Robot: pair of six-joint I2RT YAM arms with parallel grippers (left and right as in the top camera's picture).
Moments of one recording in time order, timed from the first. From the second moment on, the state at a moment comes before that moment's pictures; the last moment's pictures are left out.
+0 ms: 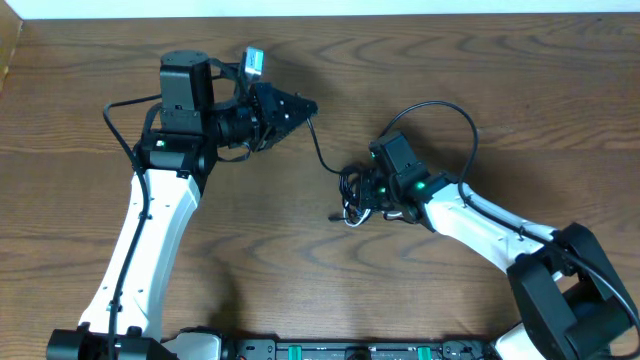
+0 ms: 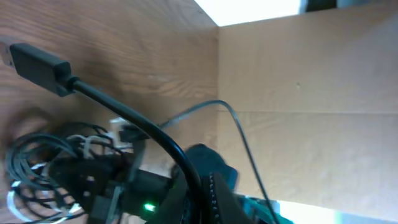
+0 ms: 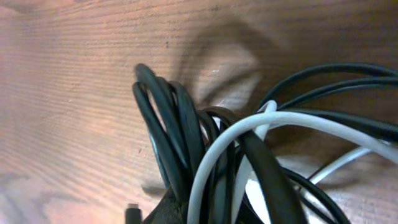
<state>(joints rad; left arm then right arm) -0.10 1.43 1.21 -0.41 0.96 -0.86 0.58 1.70 0.92 -0.26 -0.20 0.67</state>
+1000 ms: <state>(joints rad) 0.06 1.43 1.21 -0.84 0.63 -0.63 0.58 1.35 0.92 -0.48 -0.24 0.52</state>
